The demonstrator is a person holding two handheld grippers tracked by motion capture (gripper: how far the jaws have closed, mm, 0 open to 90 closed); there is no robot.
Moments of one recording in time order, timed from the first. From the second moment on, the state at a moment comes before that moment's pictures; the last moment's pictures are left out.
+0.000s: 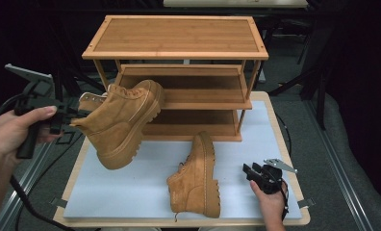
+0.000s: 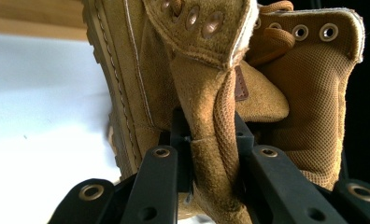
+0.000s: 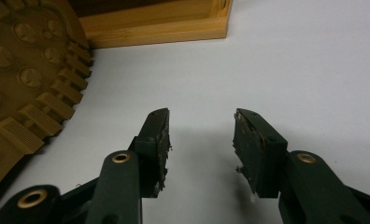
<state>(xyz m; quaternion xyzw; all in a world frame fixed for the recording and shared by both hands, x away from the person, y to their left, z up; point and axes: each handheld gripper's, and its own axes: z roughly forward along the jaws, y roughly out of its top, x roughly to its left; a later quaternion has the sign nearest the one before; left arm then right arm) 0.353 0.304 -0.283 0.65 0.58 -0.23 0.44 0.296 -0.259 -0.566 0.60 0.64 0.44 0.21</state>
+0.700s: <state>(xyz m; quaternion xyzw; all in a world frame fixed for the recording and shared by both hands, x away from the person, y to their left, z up) 0.412 0.272 -0.299 0.60 0.63 -0.15 0.47 0.296 -0.262 -0.566 0.60 0.63 0.44 0.21</state>
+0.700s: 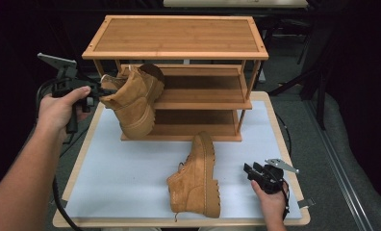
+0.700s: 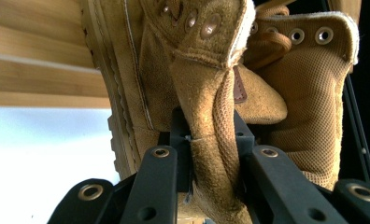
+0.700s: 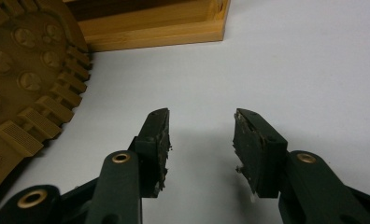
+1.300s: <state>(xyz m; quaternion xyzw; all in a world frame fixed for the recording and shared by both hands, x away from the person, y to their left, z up) 0.414 0.228 -0.302 0.63 0.62 -0.09 0.46 0.296 -0.261 -0.566 0.60 0.63 0.45 0.21</state>
